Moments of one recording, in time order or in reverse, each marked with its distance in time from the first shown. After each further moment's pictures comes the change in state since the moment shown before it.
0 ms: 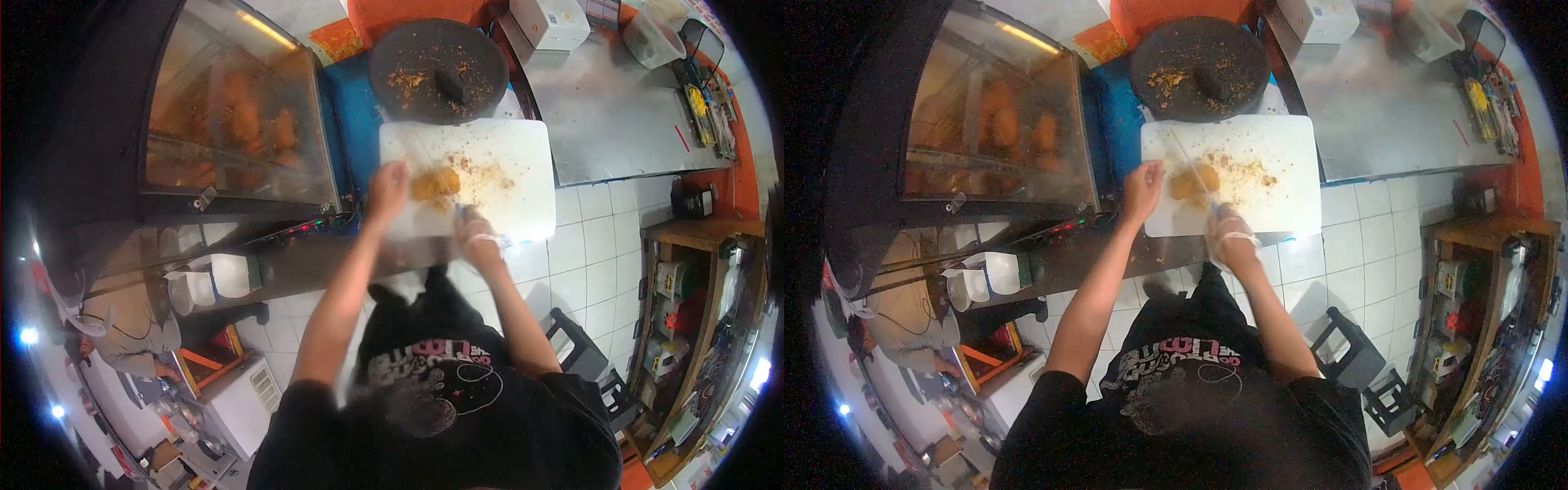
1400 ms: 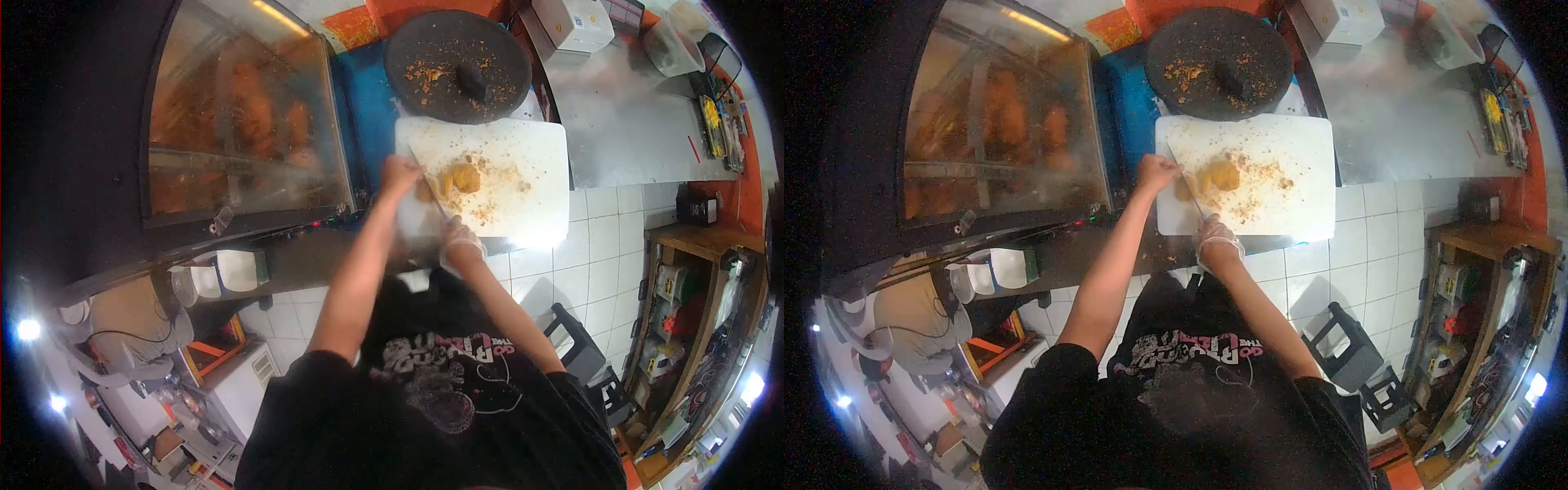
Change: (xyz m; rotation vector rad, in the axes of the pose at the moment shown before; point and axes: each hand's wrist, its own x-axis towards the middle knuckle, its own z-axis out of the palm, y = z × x) left_hand 0.042 -0.054 0.016 0.047 -0.245 -0.377; right_hand 0.020 -0.026 0.075 -0.315 -0.332 0.072
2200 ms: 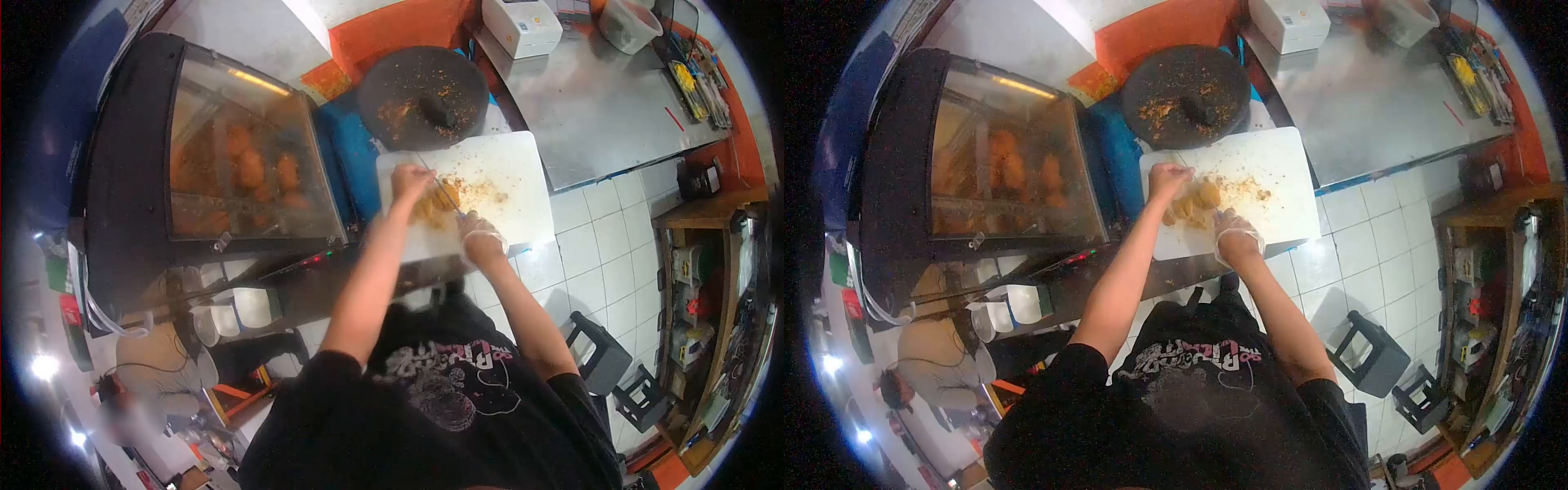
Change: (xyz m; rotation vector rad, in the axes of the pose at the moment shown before) left_hand 0.013 0.078 0.039 -0.135 0.022 0.094; right_hand -0.024 0.048 -0.091 0.228 0.186 0.221
